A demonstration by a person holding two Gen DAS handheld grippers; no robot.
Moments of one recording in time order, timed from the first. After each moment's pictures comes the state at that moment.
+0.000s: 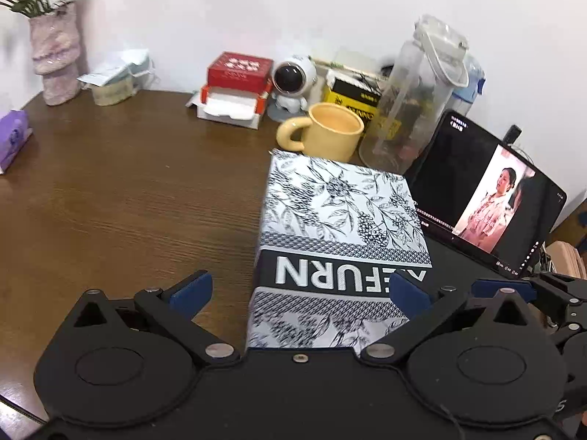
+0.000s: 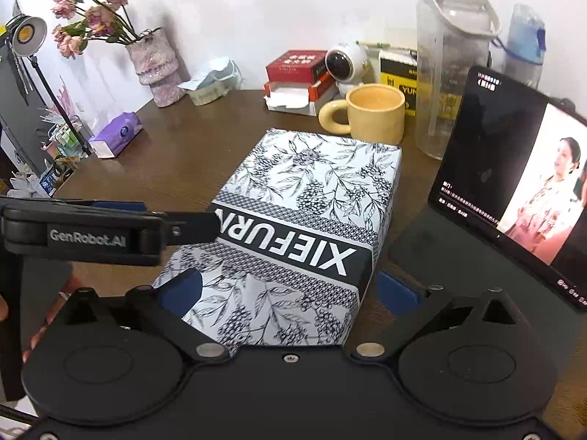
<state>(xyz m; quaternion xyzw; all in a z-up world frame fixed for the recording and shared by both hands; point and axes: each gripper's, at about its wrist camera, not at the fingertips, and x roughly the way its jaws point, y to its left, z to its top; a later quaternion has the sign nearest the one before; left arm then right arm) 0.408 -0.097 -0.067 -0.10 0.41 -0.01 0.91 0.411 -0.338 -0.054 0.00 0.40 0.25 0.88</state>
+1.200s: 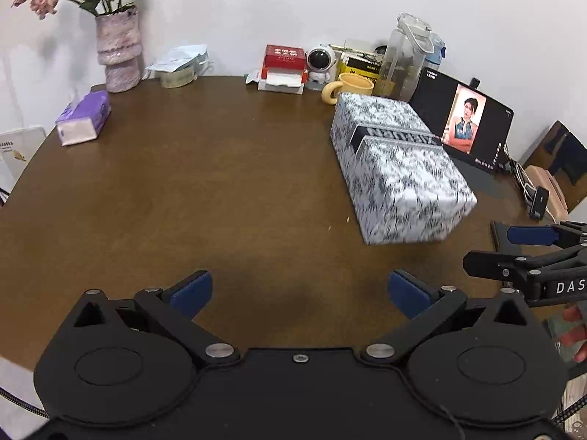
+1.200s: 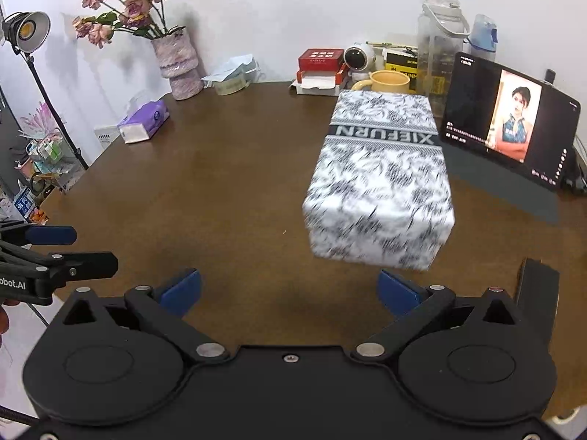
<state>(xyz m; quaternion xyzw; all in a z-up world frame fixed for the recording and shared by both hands) 0.165 0.014 -0.022 -0.04 0.42 -0.06 0.91 0.179 -0.212 -0.039 0.03 0.39 0.15 0.91</state>
